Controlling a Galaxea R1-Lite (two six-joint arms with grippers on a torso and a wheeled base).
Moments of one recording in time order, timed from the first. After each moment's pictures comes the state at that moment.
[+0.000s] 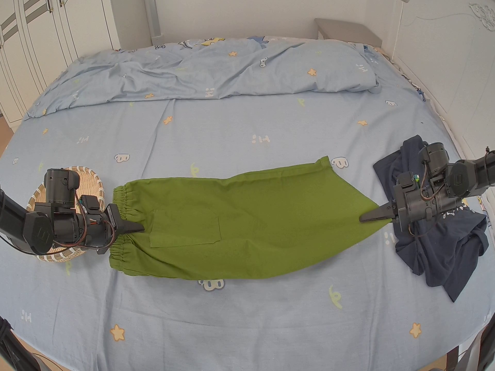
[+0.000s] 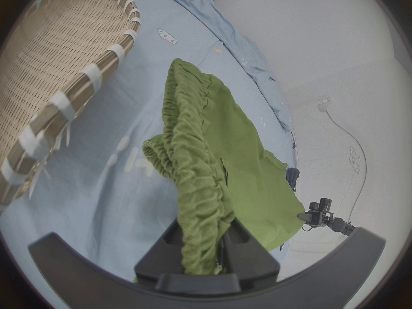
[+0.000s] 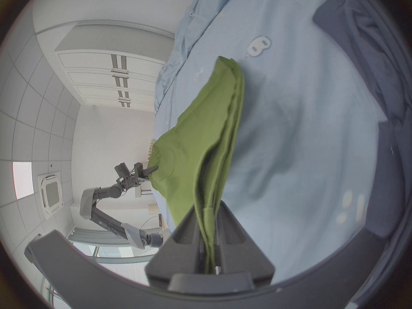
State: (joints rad) left arm 0.03 1.82 -0.77 -0.38 -0.54 -0.58; right arm 0.03 1.98 -1.21 0.24 0.95 0.18
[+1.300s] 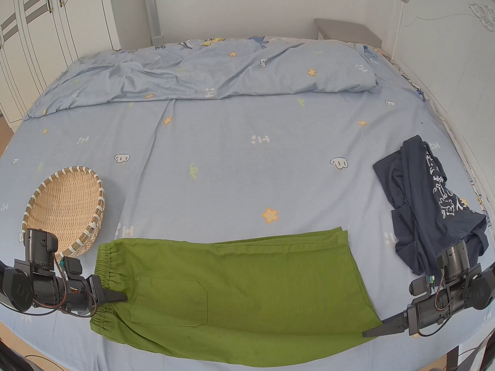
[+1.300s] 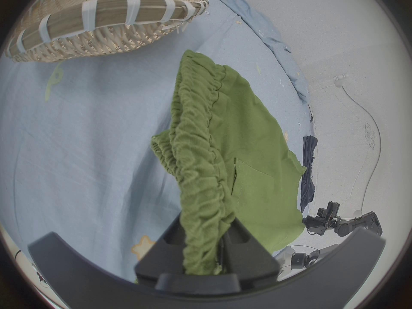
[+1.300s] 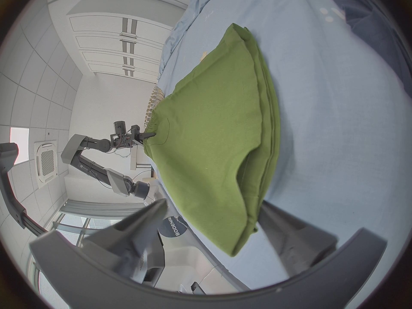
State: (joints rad) left arm 0.12 1.62 -0.32 -0.36 -0.56 -0.36; right arm 0.11 1.74 -0.22 -0.40 0.92 0.02
